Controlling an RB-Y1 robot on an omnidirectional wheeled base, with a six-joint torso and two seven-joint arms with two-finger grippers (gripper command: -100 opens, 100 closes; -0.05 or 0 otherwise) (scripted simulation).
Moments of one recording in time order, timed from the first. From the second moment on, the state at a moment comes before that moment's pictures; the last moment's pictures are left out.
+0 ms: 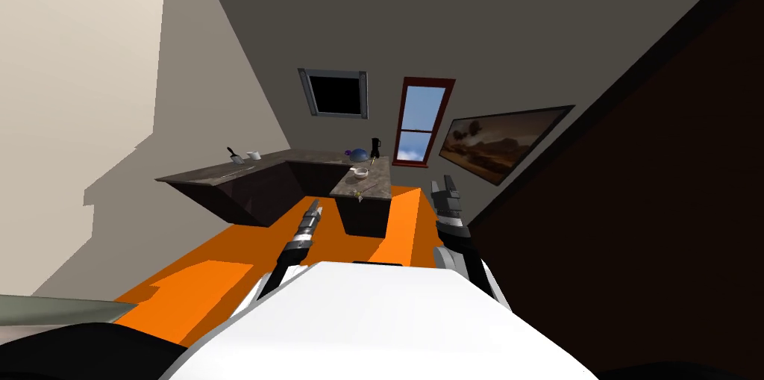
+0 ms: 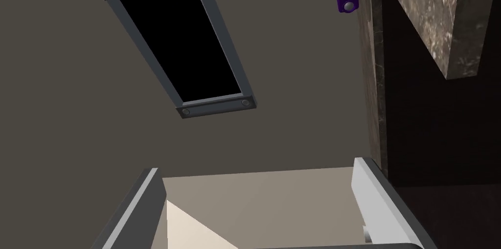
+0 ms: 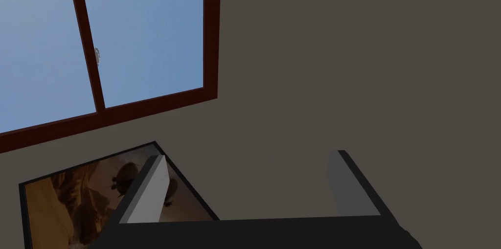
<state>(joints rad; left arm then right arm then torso) 0.51 0.18 0.13 -1.74 0.05 -0.52 0.00 0.49 -0.05 0.06 -2.33 0.01 -0.35 0.01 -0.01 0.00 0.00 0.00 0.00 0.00</state>
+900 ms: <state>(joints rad) 0.42 0.12 0.15 -1.51 0.09 -0.46 0.00 0.49 -0.05 0.06 -2.33 0.01 -0.35 0.01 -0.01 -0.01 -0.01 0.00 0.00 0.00</state>
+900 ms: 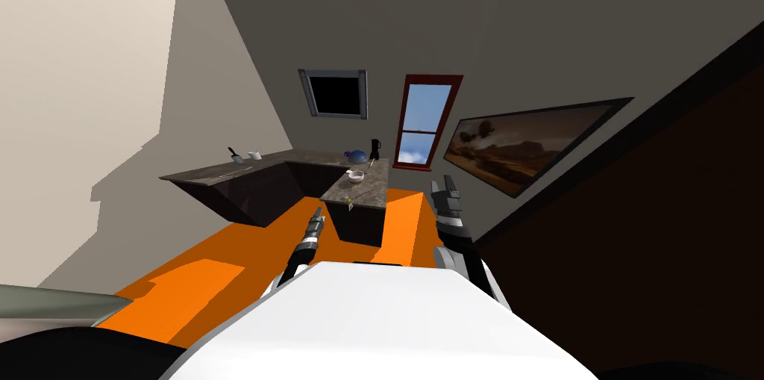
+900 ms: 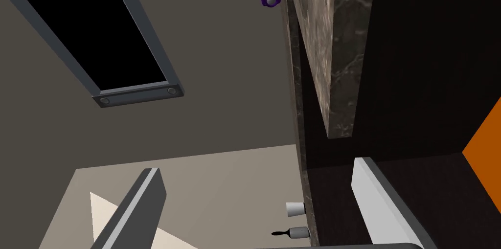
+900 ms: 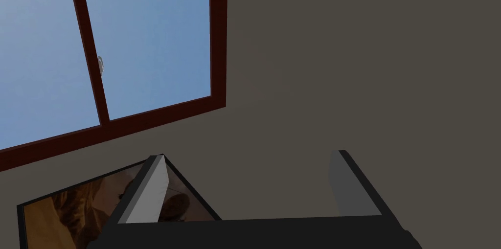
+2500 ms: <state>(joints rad) 0.17 0.04 0.26 -1.21 0.12 -0.46 -0.03 0.49 -0.05 0.06 -2.33 0.01 -0.35 0.01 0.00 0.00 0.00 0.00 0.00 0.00</state>
